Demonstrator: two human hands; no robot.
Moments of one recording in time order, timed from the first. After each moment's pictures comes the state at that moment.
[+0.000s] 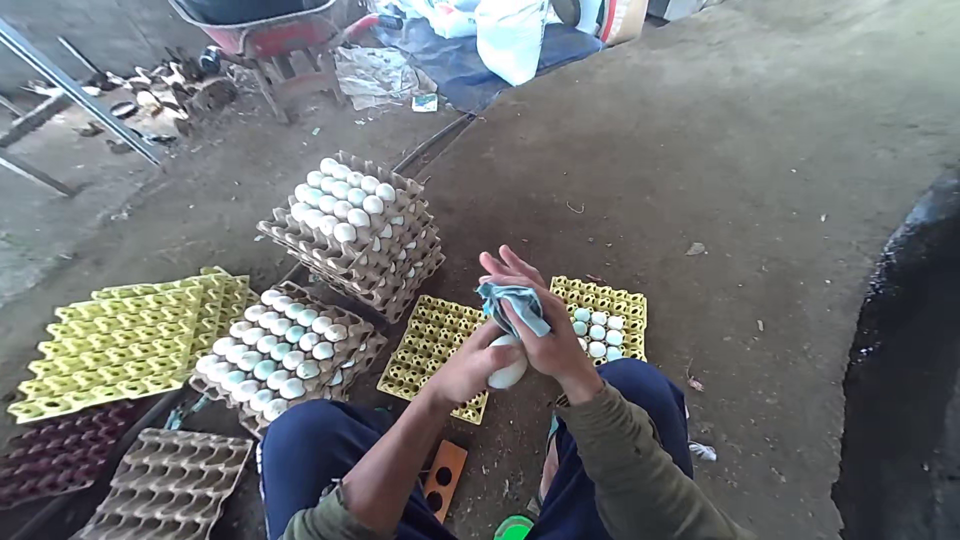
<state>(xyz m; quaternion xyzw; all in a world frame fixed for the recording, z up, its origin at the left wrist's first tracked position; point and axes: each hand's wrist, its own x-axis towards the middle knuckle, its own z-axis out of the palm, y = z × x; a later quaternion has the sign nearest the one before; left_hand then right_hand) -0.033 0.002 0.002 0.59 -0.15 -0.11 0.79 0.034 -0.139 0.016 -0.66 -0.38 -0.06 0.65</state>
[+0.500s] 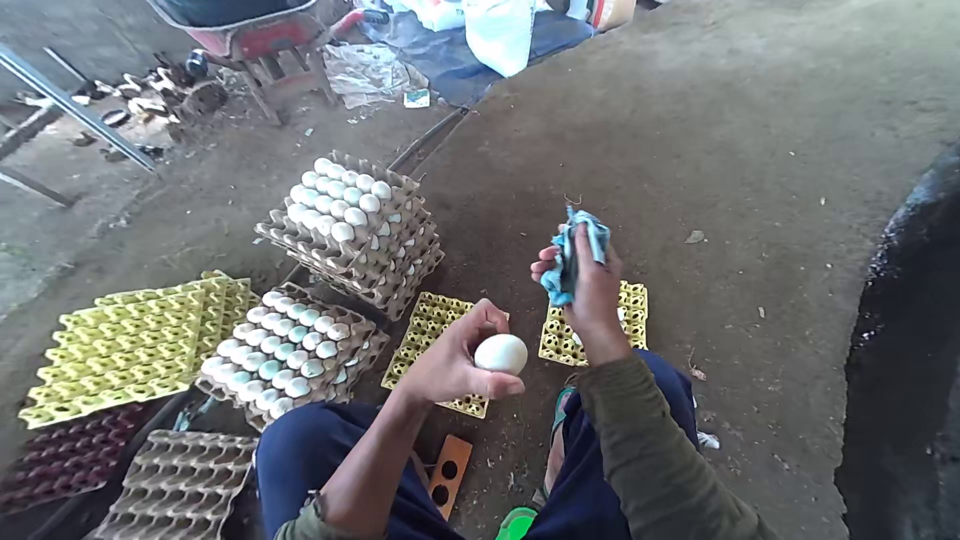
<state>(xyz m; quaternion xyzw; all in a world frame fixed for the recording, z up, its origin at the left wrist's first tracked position) -0.038 0.027 0.017 0.66 -0.26 -0.05 0.71 0.066 -0.157 0.031 -0.57 -0.05 -0.01 0.82</state>
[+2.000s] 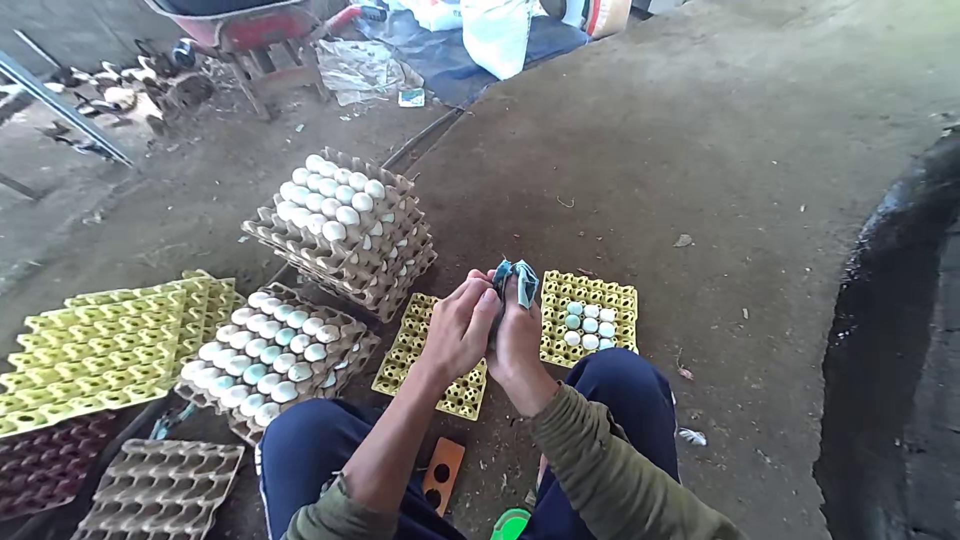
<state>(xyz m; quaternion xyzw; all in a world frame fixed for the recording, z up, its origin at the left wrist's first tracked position) -0.010 0.015 -0.002 0.85 -0.11 0.20 0.47 0.002 -0.078 0.023 -0.47 0.13 0.07 0.87</state>
